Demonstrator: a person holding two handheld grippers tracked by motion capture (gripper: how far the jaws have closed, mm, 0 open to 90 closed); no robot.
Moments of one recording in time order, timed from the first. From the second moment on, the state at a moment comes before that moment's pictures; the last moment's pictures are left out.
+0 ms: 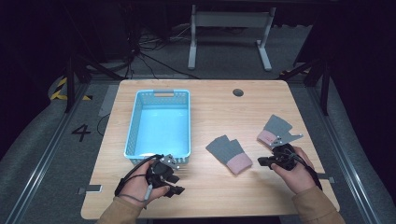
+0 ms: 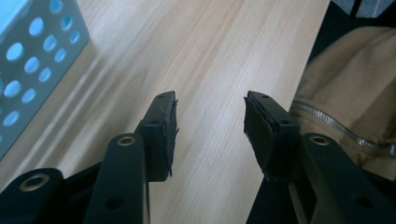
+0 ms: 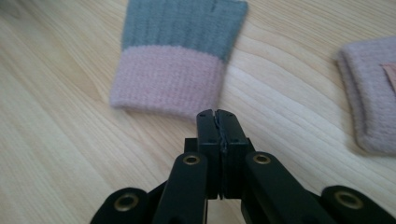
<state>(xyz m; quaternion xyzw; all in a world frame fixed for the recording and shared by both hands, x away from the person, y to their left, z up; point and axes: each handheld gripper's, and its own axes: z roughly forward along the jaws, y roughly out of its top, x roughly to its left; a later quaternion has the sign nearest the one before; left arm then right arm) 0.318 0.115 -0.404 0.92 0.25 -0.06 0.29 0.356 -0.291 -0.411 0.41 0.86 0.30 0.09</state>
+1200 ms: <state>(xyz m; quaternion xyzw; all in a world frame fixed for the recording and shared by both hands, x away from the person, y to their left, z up) 0.314 0.113 -0.407 0.92 0.24 -0.03 0.30 0.359 -0.187 -0.431 0.29 0.91 0.28 0.02</state>
